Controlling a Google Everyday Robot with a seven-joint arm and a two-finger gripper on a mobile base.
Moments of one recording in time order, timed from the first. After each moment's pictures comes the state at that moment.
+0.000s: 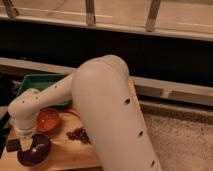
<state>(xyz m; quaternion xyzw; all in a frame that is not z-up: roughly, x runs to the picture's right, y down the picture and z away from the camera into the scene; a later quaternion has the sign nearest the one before) -0.379 0.247 0.689 -0.39 -0.28 -0.16 0.86</state>
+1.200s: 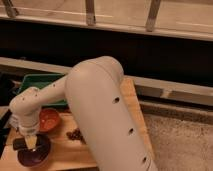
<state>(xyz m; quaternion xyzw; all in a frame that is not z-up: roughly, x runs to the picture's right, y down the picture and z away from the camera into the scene) -0.370 0.245 0.712 -0.42 -0.24 -0.17 0.86</state>
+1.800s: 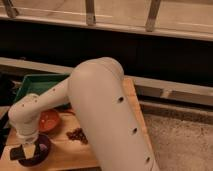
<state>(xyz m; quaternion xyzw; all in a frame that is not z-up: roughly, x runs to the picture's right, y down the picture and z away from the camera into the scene) -0.355 0.282 0.691 -0.44 -0.25 -0.17 0.85</state>
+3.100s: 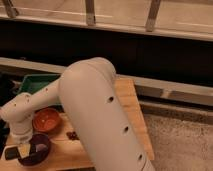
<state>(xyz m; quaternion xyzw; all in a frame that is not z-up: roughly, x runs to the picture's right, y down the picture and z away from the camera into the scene) -0.384 0.283 0.686 -0.44 -0.25 -0.20 0.84</state>
